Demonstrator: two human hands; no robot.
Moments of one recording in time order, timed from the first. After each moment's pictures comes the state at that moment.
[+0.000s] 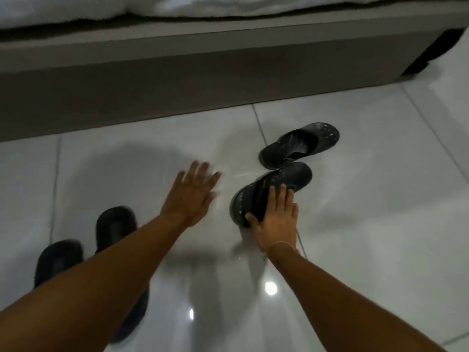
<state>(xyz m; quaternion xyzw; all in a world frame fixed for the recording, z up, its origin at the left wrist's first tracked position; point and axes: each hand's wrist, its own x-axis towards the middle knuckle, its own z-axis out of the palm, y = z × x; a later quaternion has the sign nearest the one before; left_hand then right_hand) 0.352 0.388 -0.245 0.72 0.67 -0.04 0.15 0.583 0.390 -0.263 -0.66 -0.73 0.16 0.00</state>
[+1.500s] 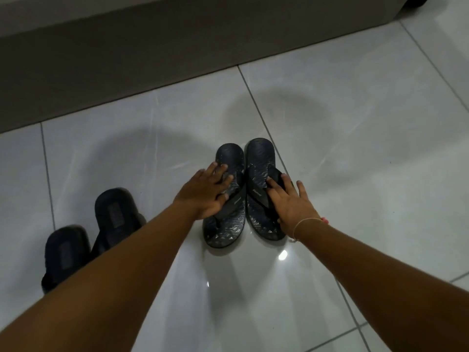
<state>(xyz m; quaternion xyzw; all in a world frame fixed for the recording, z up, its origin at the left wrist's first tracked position) 0.385 0.382 -0.270 0.79 0.56 -0.14 0.21 0.638 0.385 -0.268 -0.49 -0.83 0.18 -0.18</state>
